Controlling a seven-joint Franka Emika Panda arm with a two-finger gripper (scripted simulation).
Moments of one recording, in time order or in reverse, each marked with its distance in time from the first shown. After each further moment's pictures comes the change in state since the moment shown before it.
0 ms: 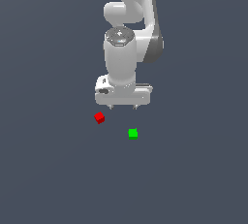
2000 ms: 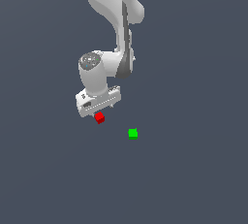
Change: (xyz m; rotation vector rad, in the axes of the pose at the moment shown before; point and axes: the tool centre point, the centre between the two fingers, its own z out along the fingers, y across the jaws) arm -0.046 0.108 0.091 -0.015 -0.027 -0.548
